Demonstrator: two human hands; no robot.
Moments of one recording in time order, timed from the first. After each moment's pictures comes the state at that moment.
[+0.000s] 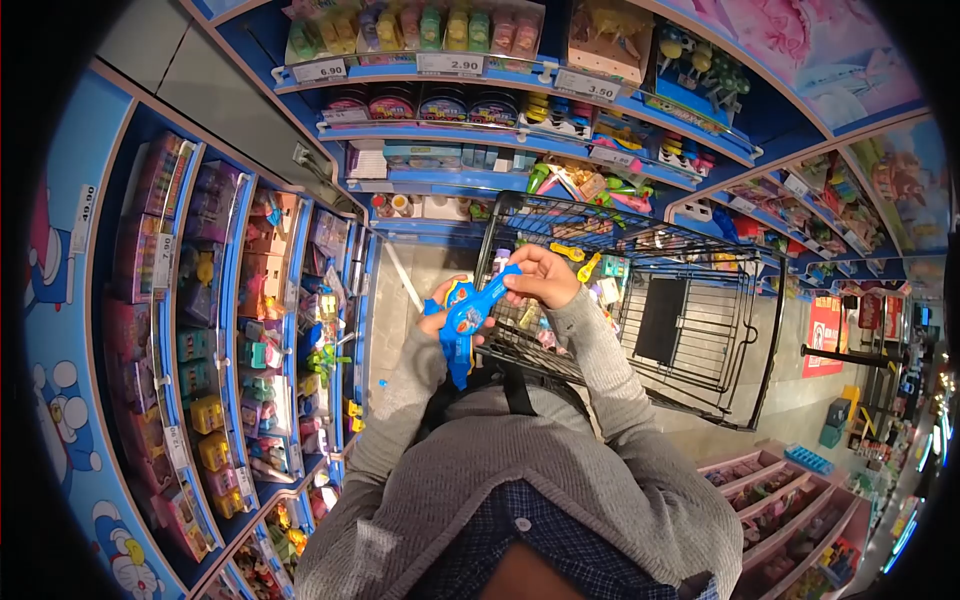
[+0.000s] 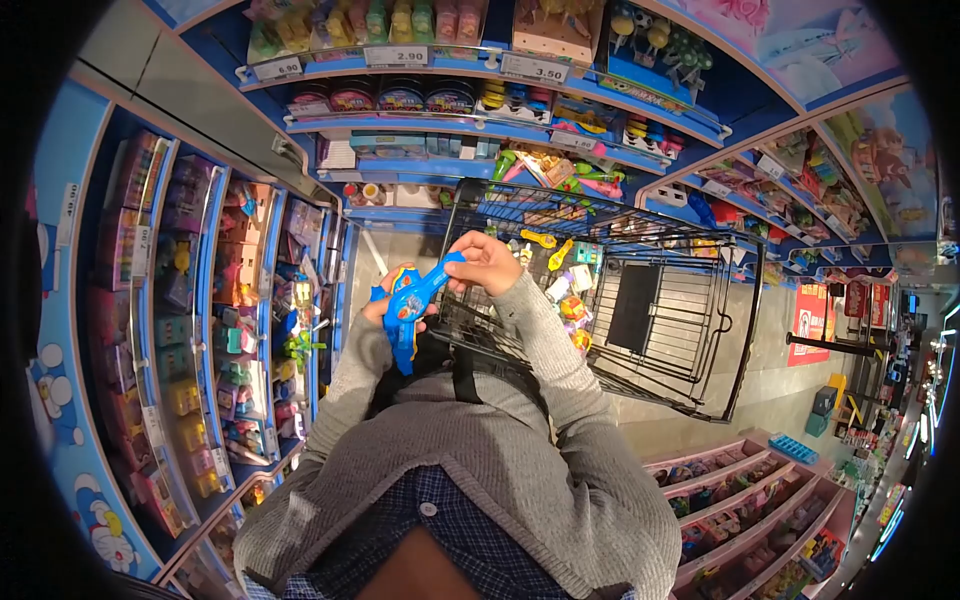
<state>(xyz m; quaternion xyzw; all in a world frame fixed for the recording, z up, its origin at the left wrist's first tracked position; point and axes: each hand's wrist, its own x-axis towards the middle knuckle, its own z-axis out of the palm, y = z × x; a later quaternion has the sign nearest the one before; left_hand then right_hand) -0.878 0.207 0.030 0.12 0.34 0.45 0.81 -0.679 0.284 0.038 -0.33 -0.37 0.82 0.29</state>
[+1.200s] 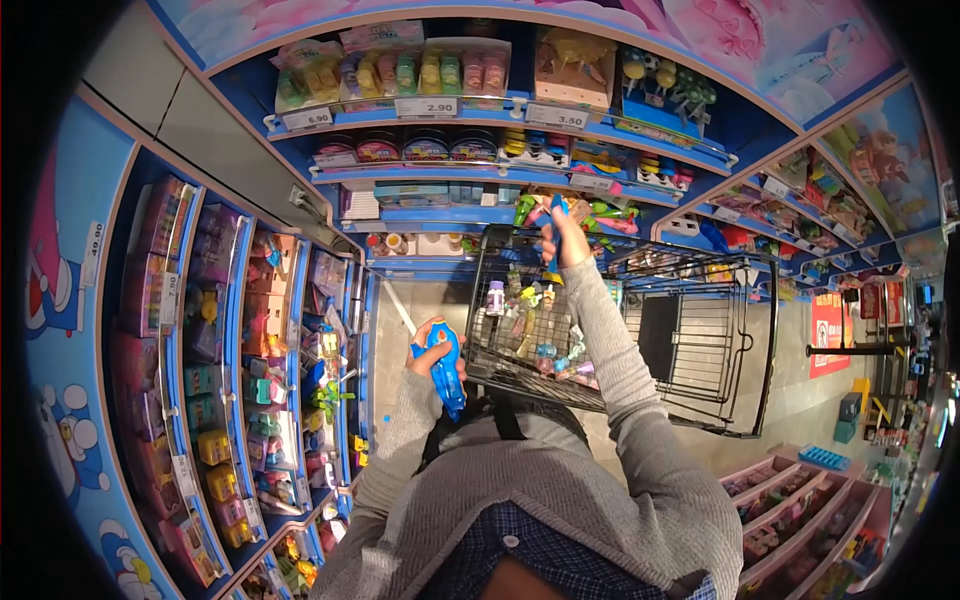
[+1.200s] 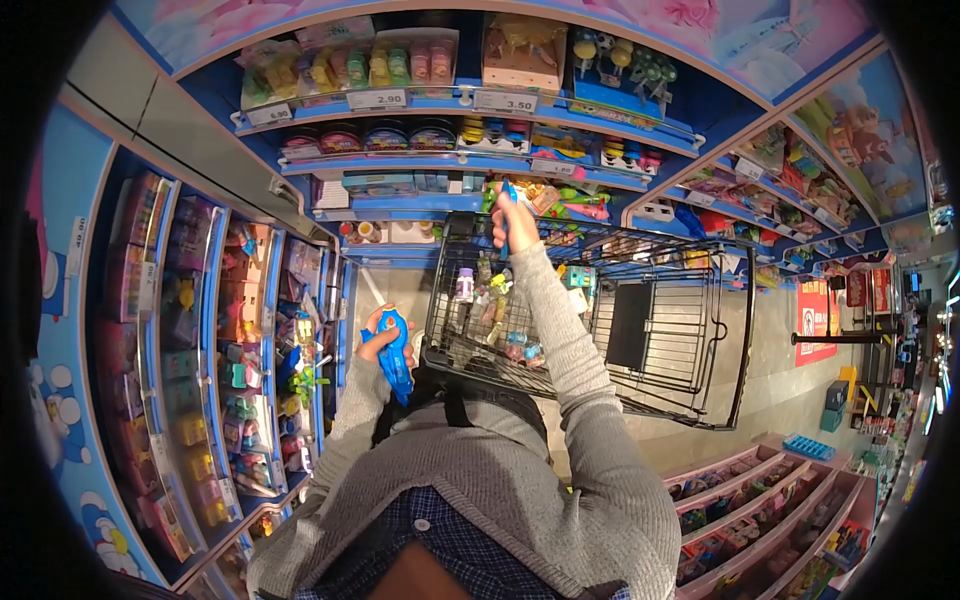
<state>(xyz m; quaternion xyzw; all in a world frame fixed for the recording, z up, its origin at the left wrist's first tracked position) -0.870 0.192 0.033 0.10 0.46 0.50 0.73 -0.643 0.371 0.010 -0.44 -0.30 0.70 0.48</state>
